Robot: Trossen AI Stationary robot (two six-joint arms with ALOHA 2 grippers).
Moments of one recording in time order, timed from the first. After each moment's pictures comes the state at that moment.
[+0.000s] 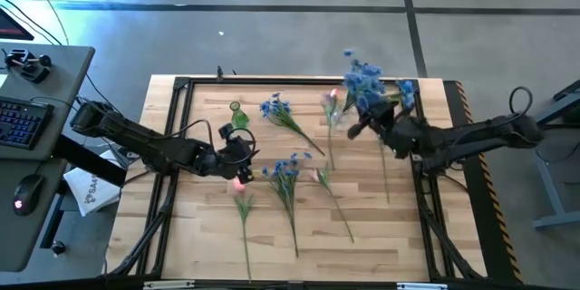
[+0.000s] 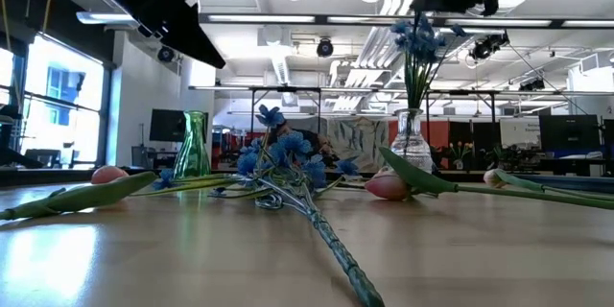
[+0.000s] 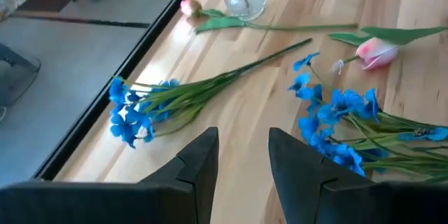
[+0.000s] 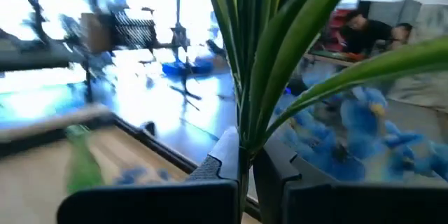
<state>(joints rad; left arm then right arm) -0.29 1.24 0.77 -0.35 -0.77 -0.26 0.06 0.96 0.56 0.44 0.95 -0.14</state>
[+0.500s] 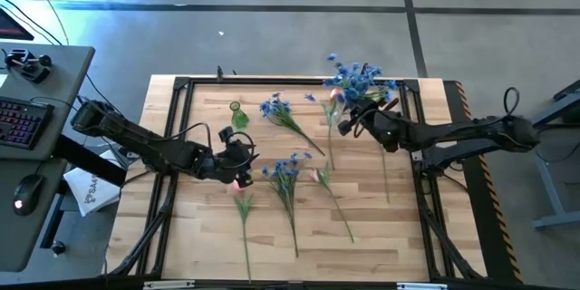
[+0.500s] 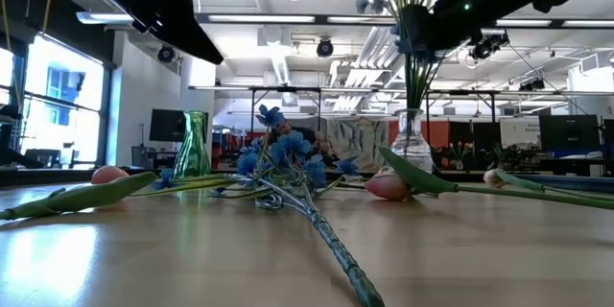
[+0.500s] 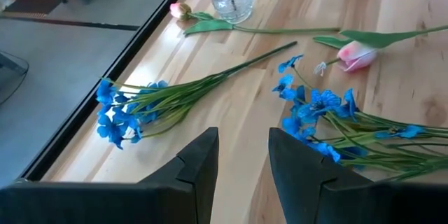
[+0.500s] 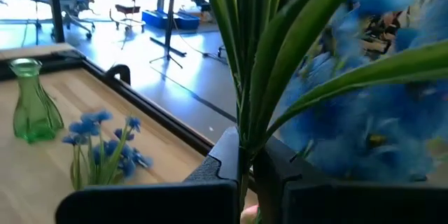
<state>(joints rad) -0.33 1.24 0.77 -0.34 -0.77 -0.29 -0.09 1.10 0.56 0.34 0.85 -0.06</state>
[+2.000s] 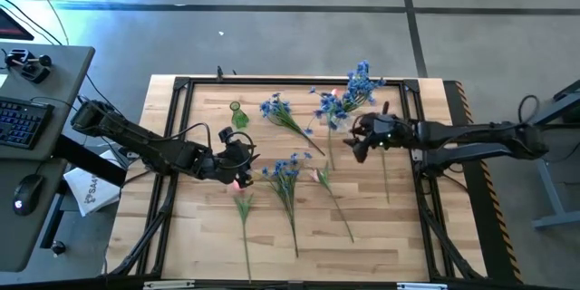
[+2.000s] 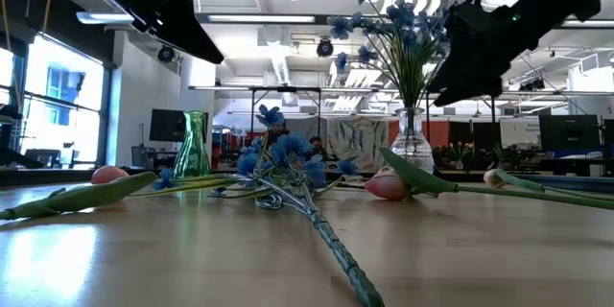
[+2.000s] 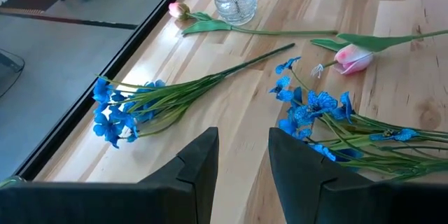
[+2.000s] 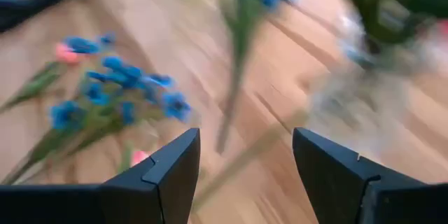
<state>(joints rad) -0.34 1.24 0.77 -0.34 -0.77 -0.30 -0.14 0.92 0.50 -0.21 0.17 0.41</state>
